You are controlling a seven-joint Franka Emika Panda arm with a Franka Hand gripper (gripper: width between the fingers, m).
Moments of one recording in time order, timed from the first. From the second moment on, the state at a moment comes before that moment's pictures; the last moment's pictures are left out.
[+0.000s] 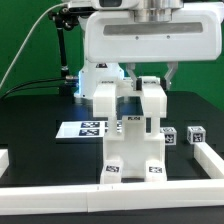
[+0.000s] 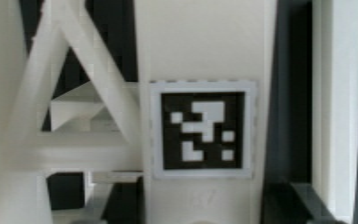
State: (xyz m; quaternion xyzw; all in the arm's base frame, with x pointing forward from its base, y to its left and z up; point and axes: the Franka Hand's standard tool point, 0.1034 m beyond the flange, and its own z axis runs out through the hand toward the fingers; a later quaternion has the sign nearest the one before) arm 0.574 0.048 0.138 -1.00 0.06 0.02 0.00
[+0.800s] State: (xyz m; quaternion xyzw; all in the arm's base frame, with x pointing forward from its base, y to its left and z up) arm 0.573 0.054 0.129 -1.00 0.08 0.01 0.00
